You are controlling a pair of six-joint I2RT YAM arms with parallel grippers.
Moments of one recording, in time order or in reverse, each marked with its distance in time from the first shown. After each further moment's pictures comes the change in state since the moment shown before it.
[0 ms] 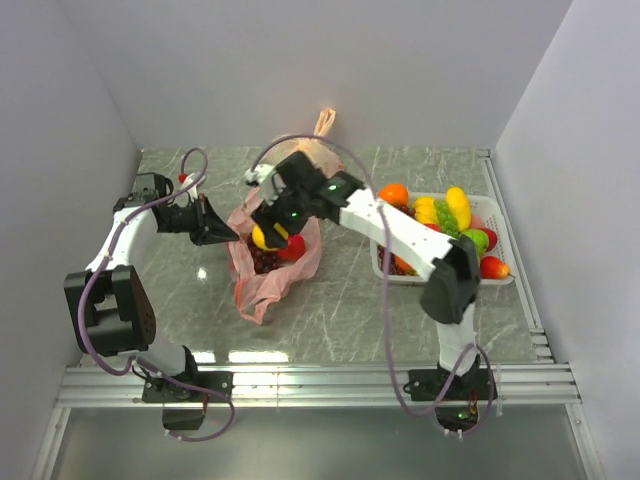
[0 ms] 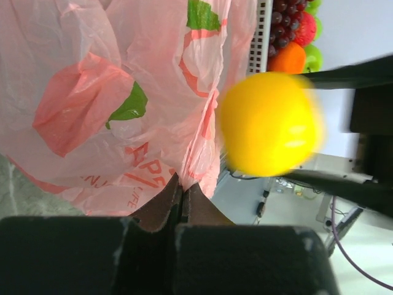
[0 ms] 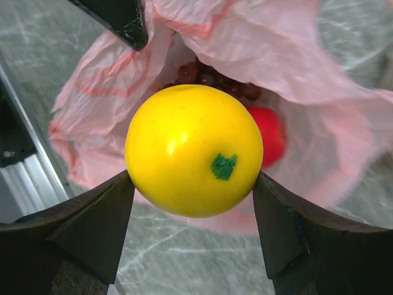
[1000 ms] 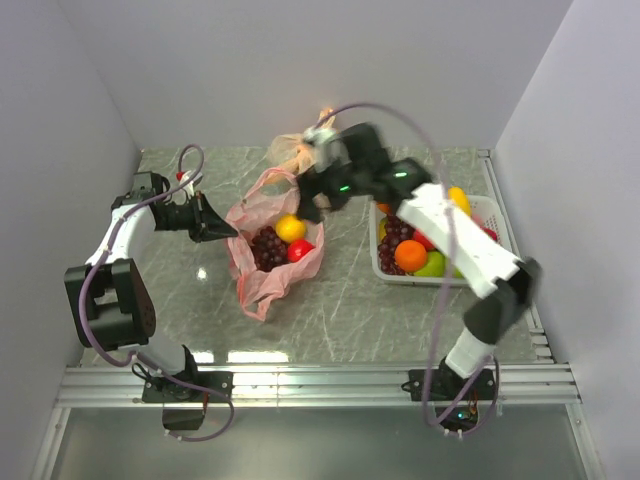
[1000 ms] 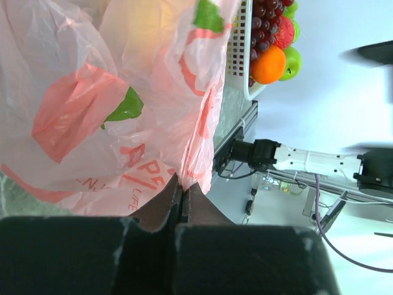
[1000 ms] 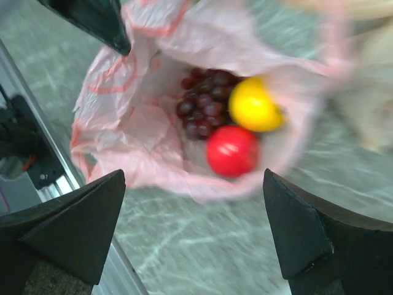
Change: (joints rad) left arm 0.026 0.043 0.023 0.005 0.086 0.008; right arm -0.107 -0.163 -0.100 0.047 -0.033 0.125
